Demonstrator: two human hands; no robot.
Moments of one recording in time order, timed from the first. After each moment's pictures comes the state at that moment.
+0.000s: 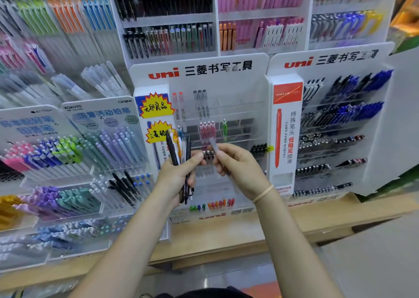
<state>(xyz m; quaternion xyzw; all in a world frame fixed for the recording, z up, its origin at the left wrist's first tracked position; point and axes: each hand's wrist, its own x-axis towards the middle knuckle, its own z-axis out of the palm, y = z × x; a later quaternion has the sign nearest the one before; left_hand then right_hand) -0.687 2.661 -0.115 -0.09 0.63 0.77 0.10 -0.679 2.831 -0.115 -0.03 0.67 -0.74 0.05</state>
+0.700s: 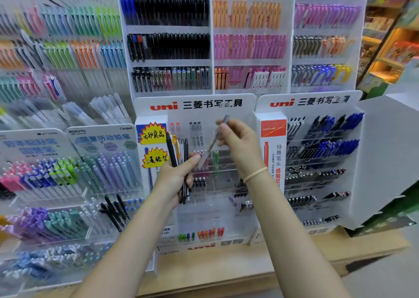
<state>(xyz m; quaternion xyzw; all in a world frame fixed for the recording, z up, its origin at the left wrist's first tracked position) -0.714 2.683 -0.074 -0.07 0.62 0.78 0.05 -0.726 2.843 -0.024 -0.05 0.69 -0.71 -0.15</state>
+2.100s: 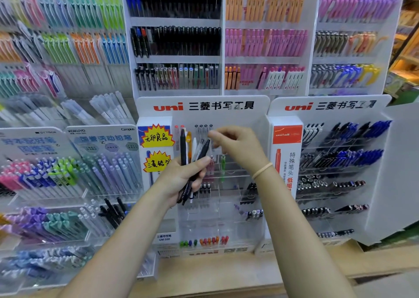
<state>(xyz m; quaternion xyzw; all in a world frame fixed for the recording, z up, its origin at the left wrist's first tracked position) -0.738 2.676 -0.063 0.04 0.60 0.78 0.16 -0.764 2.848 -0.021 -0.11 0.82 -0.56 -0.05</state>
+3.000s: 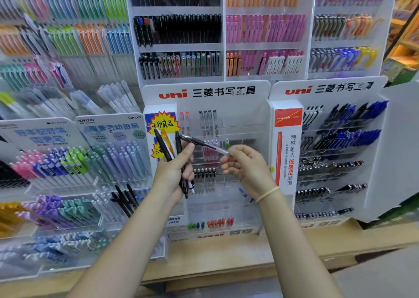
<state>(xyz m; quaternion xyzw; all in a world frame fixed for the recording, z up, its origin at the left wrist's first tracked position) -0.712 2.665 -0.081 -0.07 0.50 0.86 0.03 -0.704 2.844 -0.082 0.04 0.56 -0.83 0.03</state>
